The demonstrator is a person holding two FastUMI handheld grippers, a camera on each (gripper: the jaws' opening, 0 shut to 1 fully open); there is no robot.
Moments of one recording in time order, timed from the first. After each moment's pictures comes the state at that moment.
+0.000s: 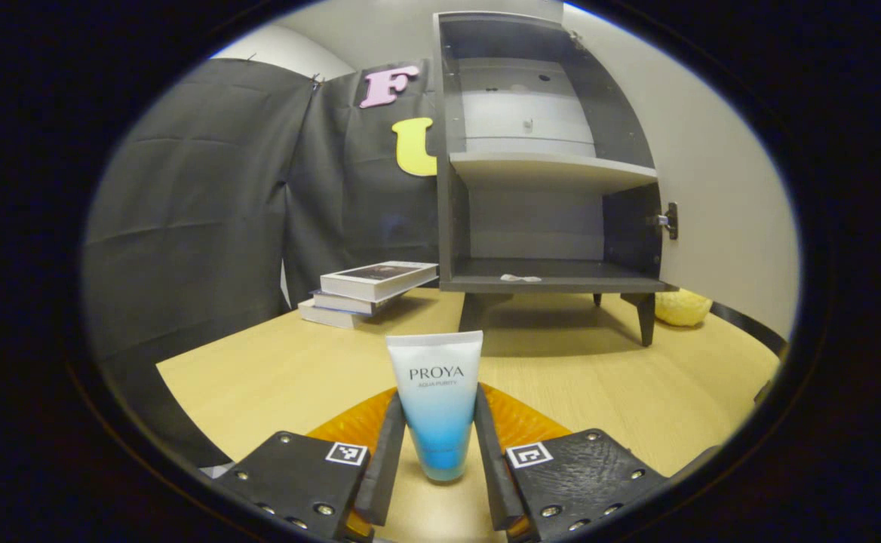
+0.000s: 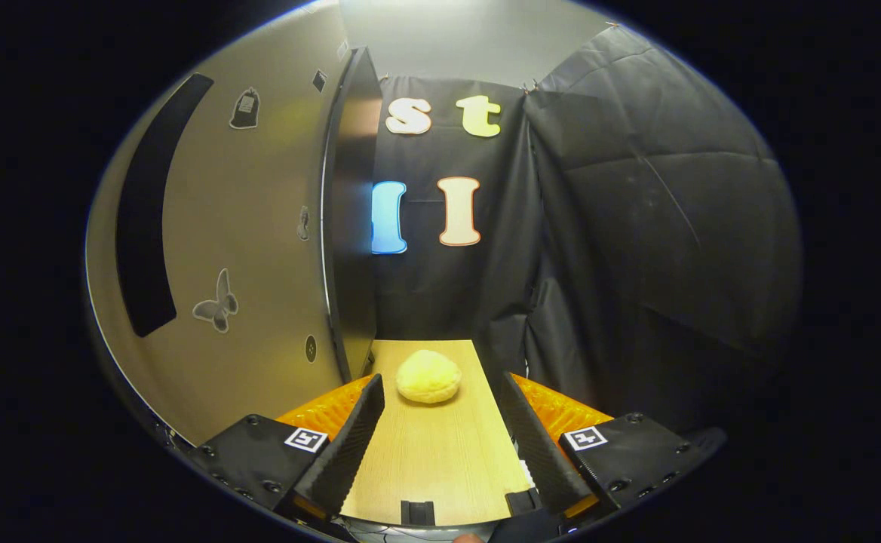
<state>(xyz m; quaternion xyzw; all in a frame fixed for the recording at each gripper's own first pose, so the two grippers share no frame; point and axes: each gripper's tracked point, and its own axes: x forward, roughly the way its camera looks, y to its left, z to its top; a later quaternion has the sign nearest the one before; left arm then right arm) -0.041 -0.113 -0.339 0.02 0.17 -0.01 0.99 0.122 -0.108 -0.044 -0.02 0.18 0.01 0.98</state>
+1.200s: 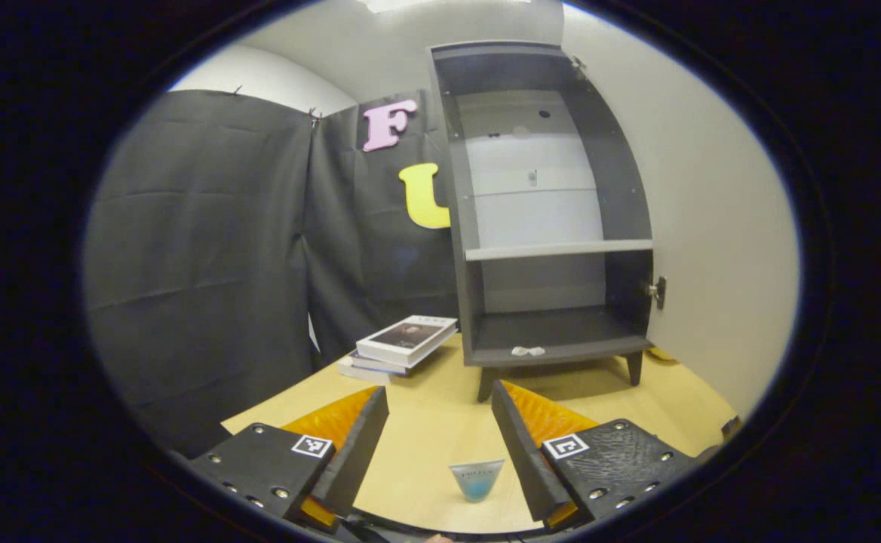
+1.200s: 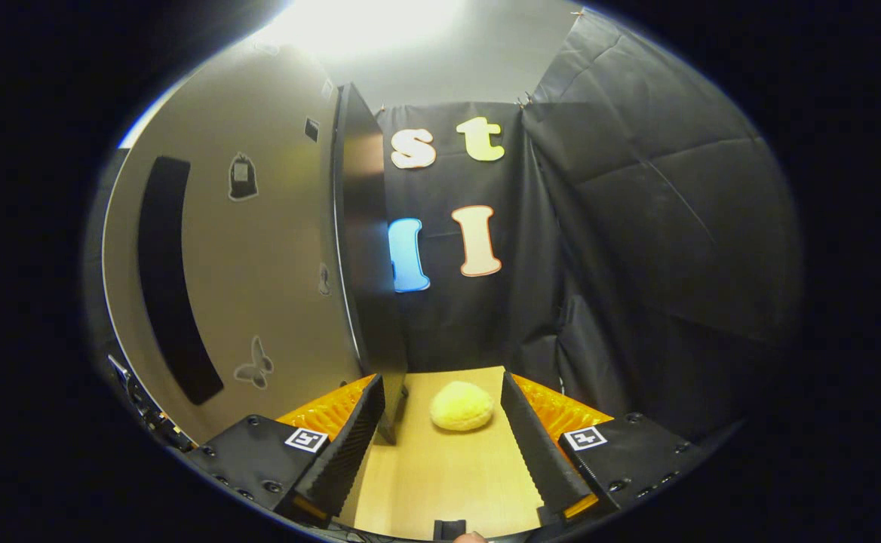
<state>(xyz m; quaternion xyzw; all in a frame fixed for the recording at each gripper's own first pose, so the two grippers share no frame) -0.064 -0.089 -0.142 0.06 0.11 0.00 0.99 0.138 -0.094 0.010 0.06 0.12 0.06 0.99</state>
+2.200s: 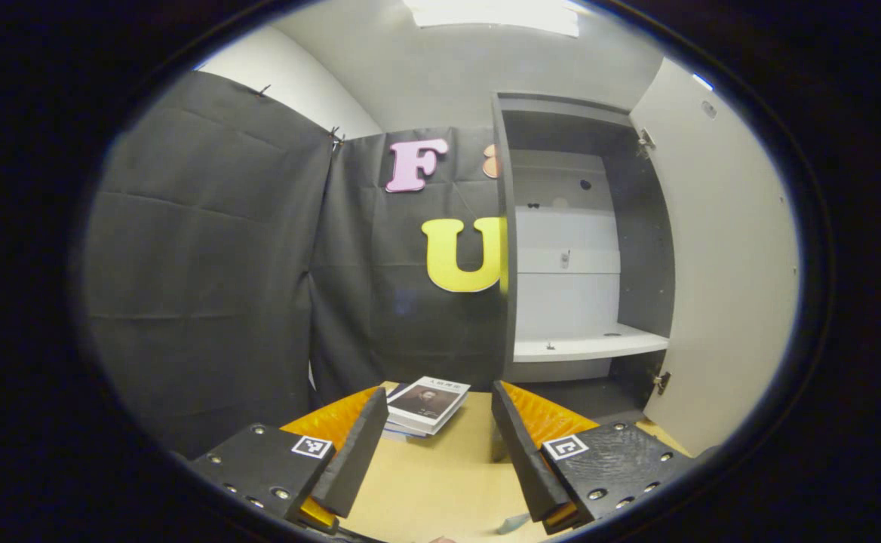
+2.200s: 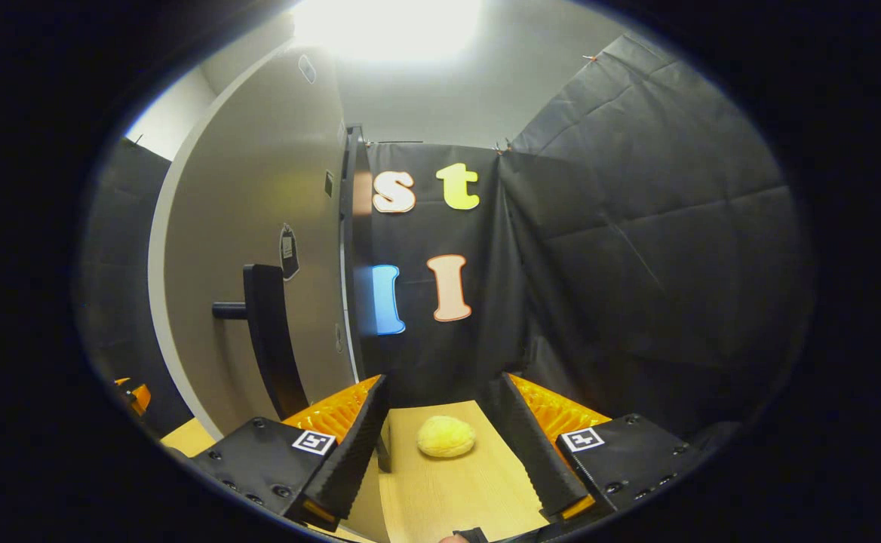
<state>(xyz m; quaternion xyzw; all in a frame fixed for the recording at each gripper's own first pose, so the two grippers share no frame) -0.019 0.011 -0.036 0.00 0.04 -0.01 1.00 0.099 -0.055 0.072 0.03 0.05 -0.06 1.00</state>
